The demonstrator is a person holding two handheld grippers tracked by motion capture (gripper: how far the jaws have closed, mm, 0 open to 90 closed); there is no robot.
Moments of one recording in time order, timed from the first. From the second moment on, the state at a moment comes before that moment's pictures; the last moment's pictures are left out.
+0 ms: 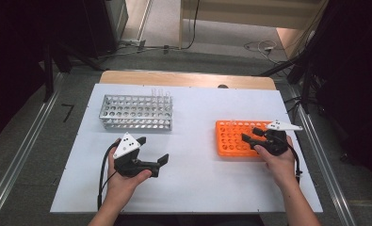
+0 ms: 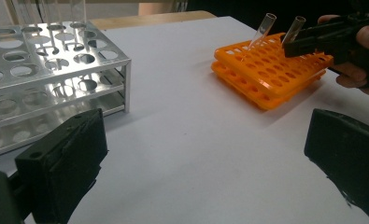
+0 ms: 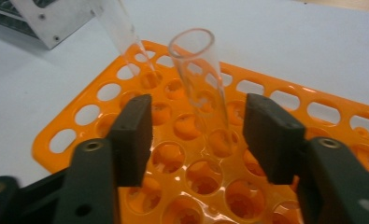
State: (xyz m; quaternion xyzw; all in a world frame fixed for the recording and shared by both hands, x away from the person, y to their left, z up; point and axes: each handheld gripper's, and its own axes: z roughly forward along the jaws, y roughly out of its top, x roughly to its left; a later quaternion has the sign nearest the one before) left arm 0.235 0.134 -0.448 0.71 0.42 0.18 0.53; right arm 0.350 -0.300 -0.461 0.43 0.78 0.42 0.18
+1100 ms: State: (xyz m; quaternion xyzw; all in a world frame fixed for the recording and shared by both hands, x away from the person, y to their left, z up) left arm 0.235 0.135 -0.451 0.71 0.43 0.18 0.52; right arm 0.346 -0.299 -0.471 0.44 0.76 0.42 0.23
